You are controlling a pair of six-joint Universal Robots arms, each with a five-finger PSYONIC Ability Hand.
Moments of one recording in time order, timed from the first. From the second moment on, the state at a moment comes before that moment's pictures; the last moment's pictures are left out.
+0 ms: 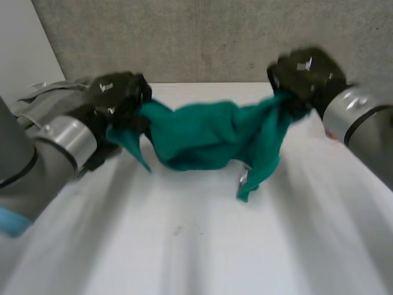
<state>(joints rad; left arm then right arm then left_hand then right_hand) 4.33 -1.74 -1.56 3.27 -1.34 3.14 1.94 -1.33 1.32 0.08 1.33 2.65 1.16 1.20 1.19 1.20 0.96 1.11 1.18 1.19 1.20 0.99</state>
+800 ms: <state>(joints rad) 4.24 -2.07 -1.37 3.86 -1.62 3.51 1.95 -1.05 1.15 -0.45 1.59 2.56 1.16 1.20 1.19 1.20 0.96 1.11 1.18 1.19 1.20 0.99</state>
